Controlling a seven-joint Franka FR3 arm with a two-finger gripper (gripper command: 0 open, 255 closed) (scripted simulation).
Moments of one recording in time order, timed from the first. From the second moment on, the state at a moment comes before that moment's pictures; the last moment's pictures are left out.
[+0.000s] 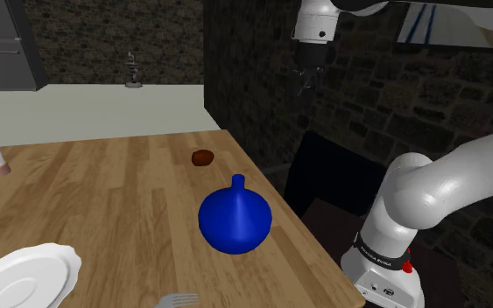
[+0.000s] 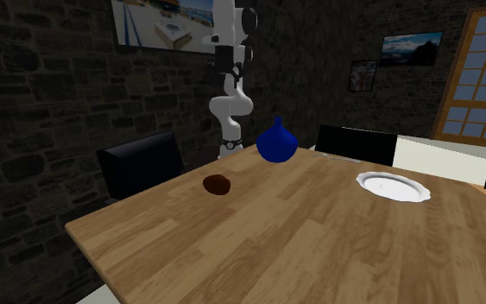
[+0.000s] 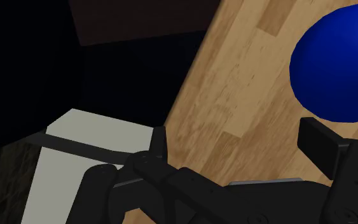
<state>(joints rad) 0.02 -0.76 0.05 -2.28 0.02 1.51 0.12</state>
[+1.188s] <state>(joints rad) 0.16 -0.31 -0.26 -2.24 0.07 1.96 -0.62</state>
